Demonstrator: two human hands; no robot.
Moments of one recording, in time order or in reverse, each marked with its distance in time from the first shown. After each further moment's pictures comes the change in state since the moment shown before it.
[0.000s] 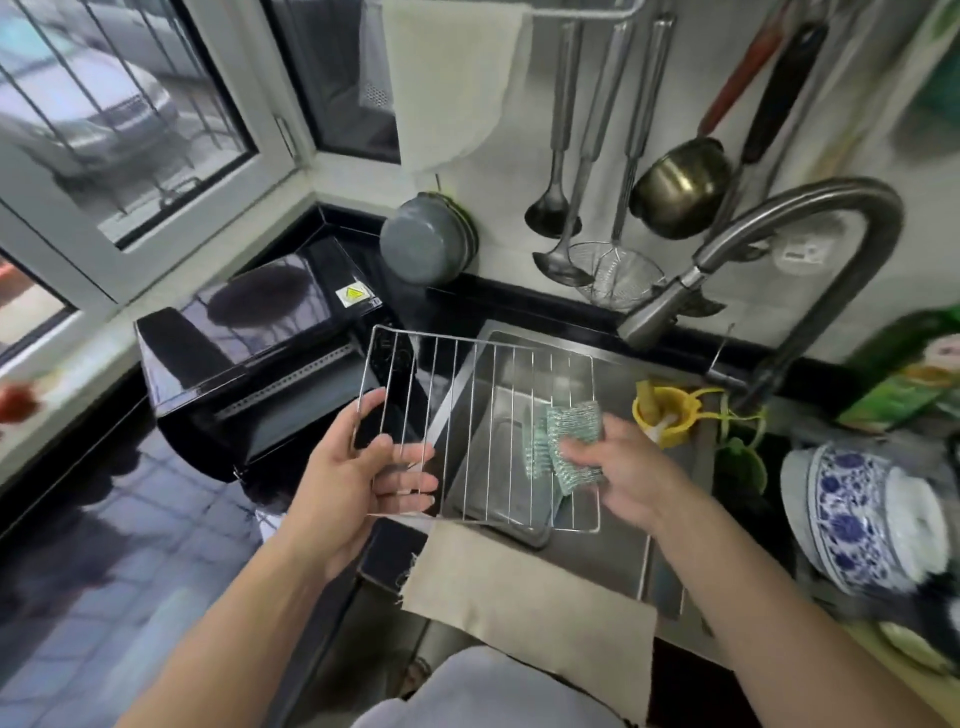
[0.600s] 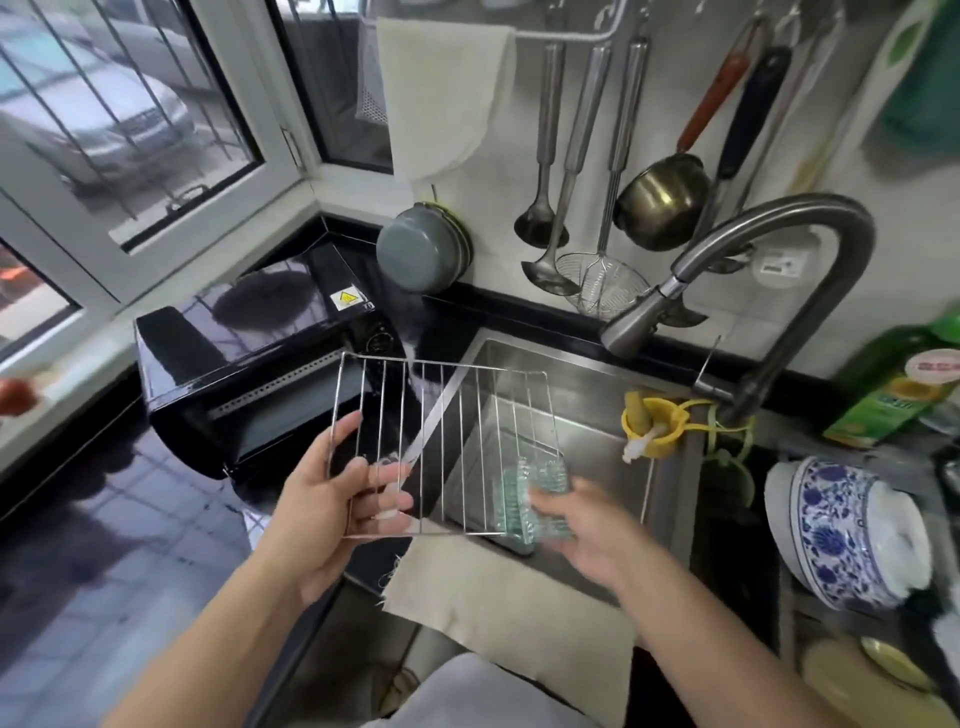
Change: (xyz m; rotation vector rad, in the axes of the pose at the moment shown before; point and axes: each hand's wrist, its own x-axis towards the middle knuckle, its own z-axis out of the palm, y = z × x) left_hand -0.020 -0.013 -0.001 -0.090 0.059 -0.043; right_hand -0.029 0.032 0.017 0.122 0.028 0.146
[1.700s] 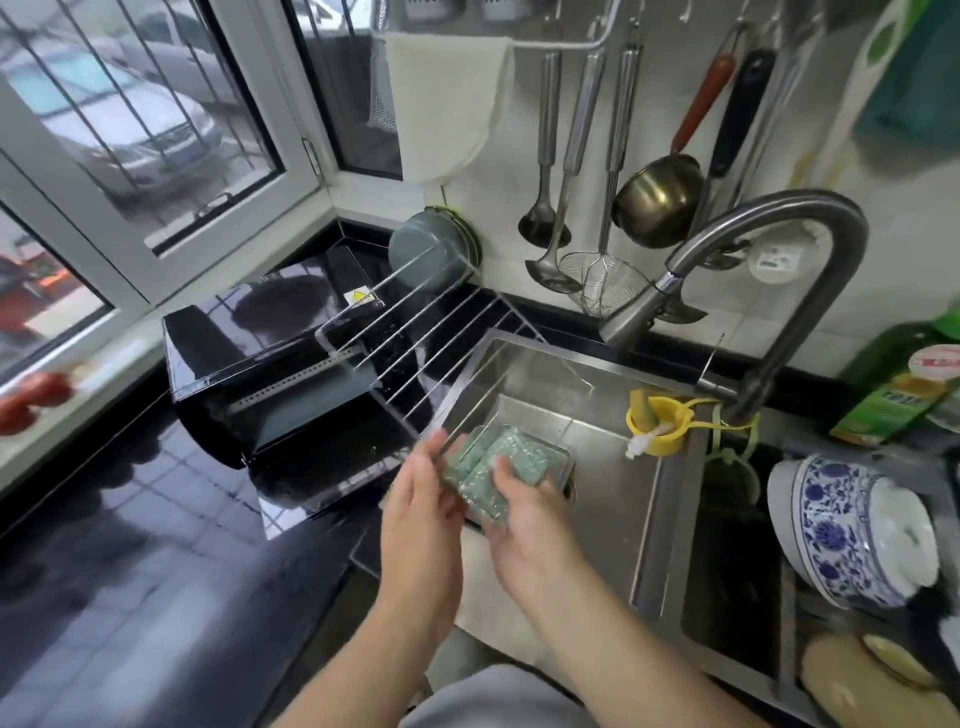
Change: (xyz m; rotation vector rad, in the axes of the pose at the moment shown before) left_hand -0.040 -0.050 0.102 -0.132 0.188 0.242; right_hand -0.039 0.021 0.073 0.545 0.005 -0.114
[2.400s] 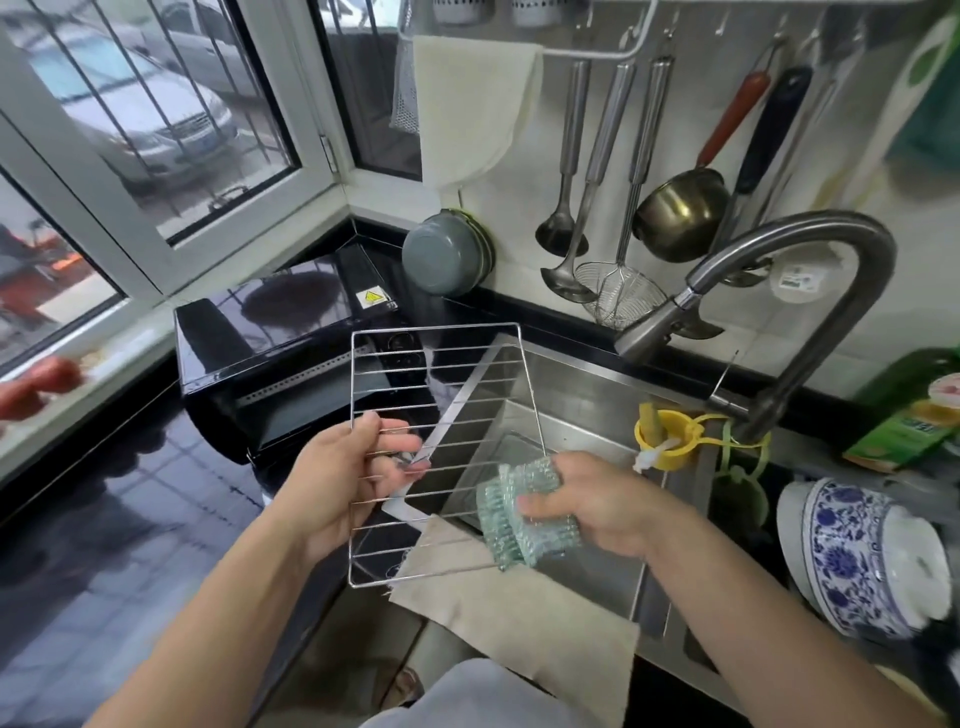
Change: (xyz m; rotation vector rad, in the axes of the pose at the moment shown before) left_hand 0.071 0.064 -0.059 0.094 -0.039 -0.227; right_hand 0.020 -0.094 -0.020 -0.933 -0.445 0.220
